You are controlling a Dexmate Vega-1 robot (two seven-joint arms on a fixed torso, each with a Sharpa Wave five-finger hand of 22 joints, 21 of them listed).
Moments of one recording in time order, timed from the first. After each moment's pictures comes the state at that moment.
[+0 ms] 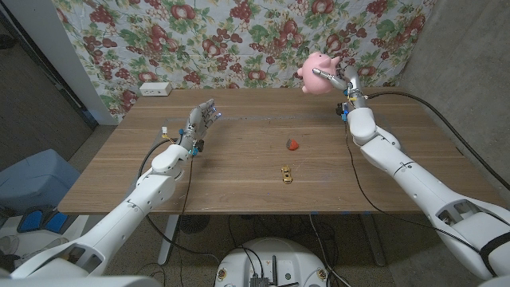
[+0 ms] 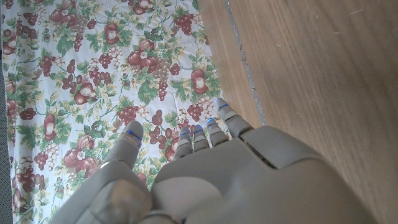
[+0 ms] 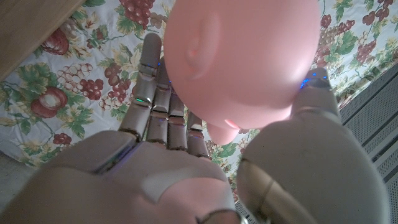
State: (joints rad) left arm 0.88 0.54 0.36 -1.39 -0.65 -0.26 -0.01; left_hand 0.04 0.08 0.70 -0.12 0.18 0.05 -0.01 0.18 0.17 0.00 -0.04 0.19 0.17 0.02 -0.03 0.18 0.17 0.18 0.02 0.20 0.17; right arm -0.64 -0.51 -0.47 -1.35 0.07 0.22 -0.44; right_hand 0.82 -0.18 0.26 -0.16 0.23 0.45 0.20 0.70 0.29 0.70 0.30 0.62 0.54 0.63 0.23 0.90 0.78 0.66 0.09 1.16 0.18
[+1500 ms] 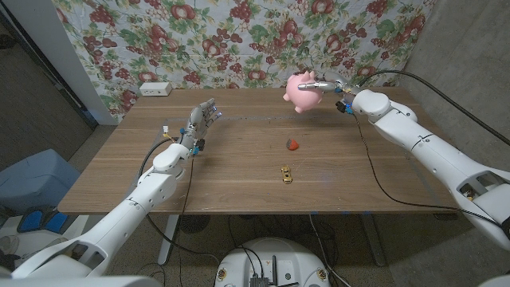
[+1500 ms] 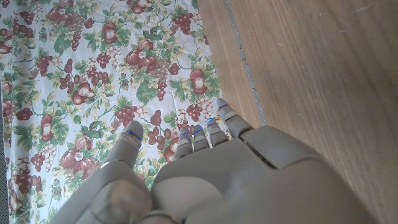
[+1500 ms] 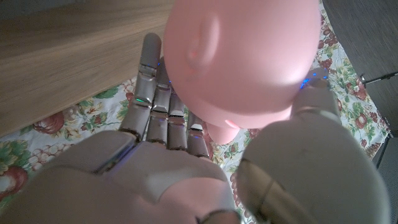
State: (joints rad) left arm 0.86 0.54 0.37 -1.37 -0.65 -0.26 -0.01; left_hand 0.04 0.08 0.70 -0.12 0.18 0.05 -0.01 0.18 0.17 0.00 -0.04 0.19 0.17 0.02 -0.03 0.18 0.17 0.18 0.02 0.20 0.17; right arm -0.46 -0.67 -0.59 -1.38 0.17 -0.01 0.13; right_hand 0.82 -0.18 0.26 -0.16 0.23 0.46 0.20 0.70 0.29 0.70 0.31 0.62 0.54 0.63 0.23 0.91 0.78 0.64 0.10 1.18 0.18
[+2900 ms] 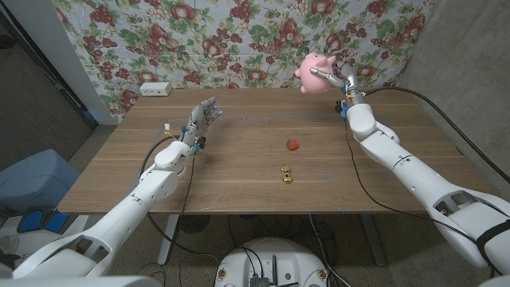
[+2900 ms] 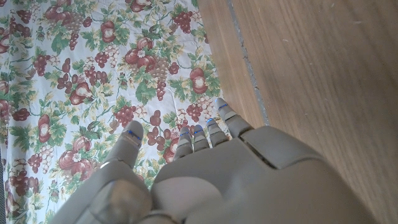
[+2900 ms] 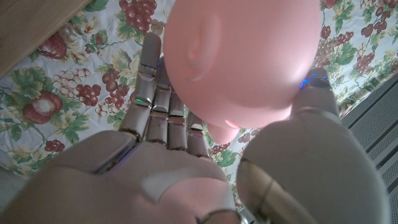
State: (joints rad) left arm 0.83 0.52 0.37 -1.33 -0.64 -0.25 -0.01; left_hand 0.04 0.08 0.70 -0.12 0.18 0.05 -0.01 0.18 0.17 0.00 -0.04 0.19 0.17 0.02 -0.03 0.18 0.17 0.18 0.02 0.20 0.17; right arm -0.58 -0.50 -0.49 -1.28 0.07 0.23 -0.41; right_hand 0.82 -0.18 0.26 -0.16 0.23 0.46 0.20 0.69 0.29 0.70 0.31 0.62 0.54 0.63 0.23 0.91 0.78 0.64 0.10 1.19 0.18
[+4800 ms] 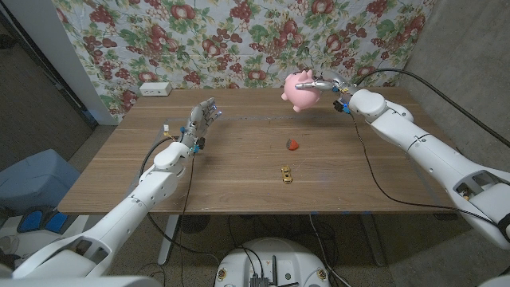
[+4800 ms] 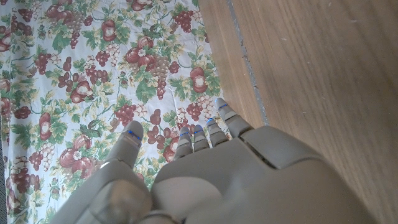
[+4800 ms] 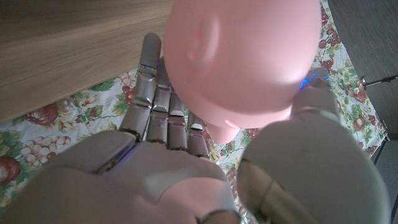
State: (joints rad) left arm 0.83 0.52 0.37 -1.33 -0.65 -0.27 -0.02; left_hand 0.04 0.08 0.70 -0.12 0.18 0.05 -0.01 0.18 0.17 0.00 -0.04 0.19 0.17 0.02 -0.03 0.18 0.17 0.18 0.02 0.20 0.17; right arm -0.46 -0.65 -0.59 -1.38 0.13 0.00 0.06; right_hand 0.82 -0.18 0.26 -0.16 0.23 0.47 0.20 0.69 0.29 0.70 0.31 0.62 0.54 0.63 0.23 0.91 0.78 0.64 0.10 1.20 0.18
